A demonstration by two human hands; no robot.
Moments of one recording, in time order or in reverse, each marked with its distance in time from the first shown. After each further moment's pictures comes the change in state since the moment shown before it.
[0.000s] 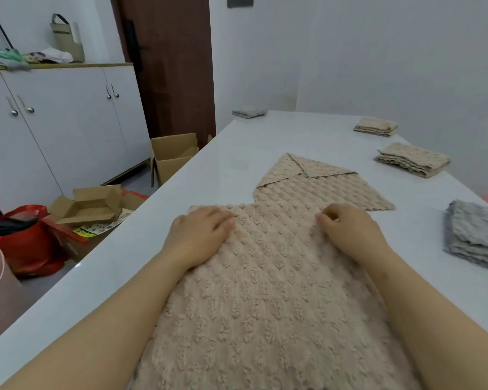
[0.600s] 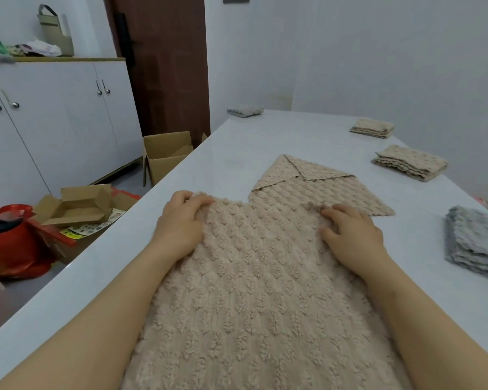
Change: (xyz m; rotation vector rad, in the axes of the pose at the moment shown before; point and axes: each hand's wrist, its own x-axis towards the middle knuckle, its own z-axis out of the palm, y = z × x) left_hand 0.021 -0.010 -0.005 -0.346 0.258 -0.084; right_hand 0.004 0.002 0.003 -0.110 -0.007 -0.012
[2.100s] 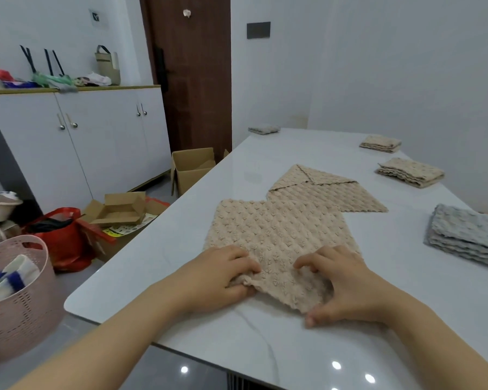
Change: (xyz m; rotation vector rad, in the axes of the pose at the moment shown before) left_hand -0.142 0.025 -0.040 0.351 -0.465 0.482; right_hand -0.122 -0.003 -0.021 -0.054 -0.298 -0.618
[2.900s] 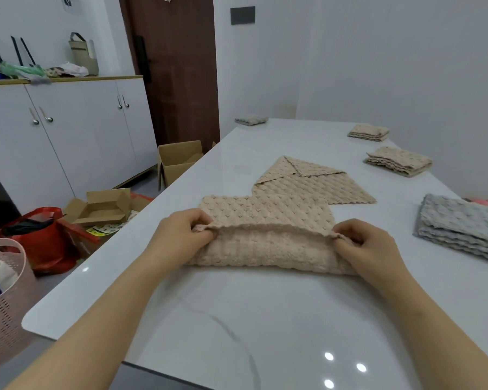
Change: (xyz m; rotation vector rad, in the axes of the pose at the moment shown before) left_hand 0.032 -0.014 -0.024 -0.477 0.447 -0.477; right_hand 0.003 0.037 -0.006 0.580 0.639 0.411
